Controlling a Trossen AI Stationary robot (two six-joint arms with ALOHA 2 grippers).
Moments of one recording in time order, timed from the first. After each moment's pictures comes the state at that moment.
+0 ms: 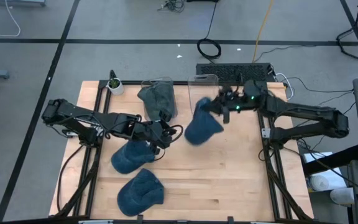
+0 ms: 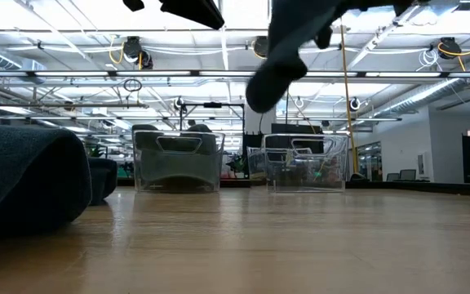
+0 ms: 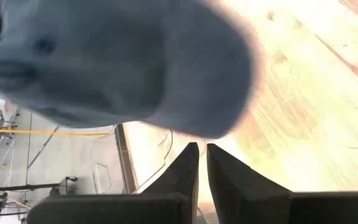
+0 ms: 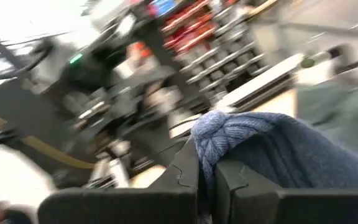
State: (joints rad) left arm -0.19 1.48 1.31 -0.52 -0.40 0.65; right arm -0.28 1.08 0.88 0.12 -0.34 0.57
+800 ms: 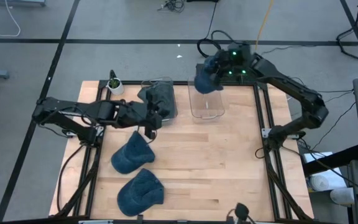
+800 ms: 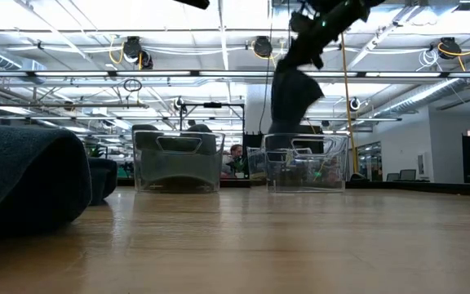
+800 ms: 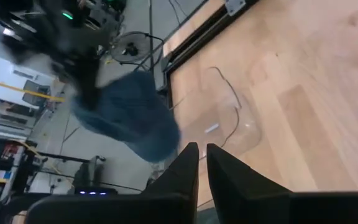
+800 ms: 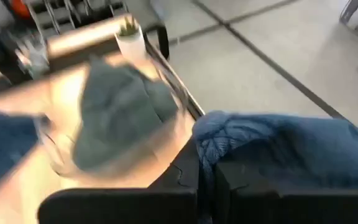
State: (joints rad) left arm -0.10 1.32 1.31 -0.51 -0.46 0.66; right arm -0.71 1.44 1.41 -0.51 -0.24 -0.07
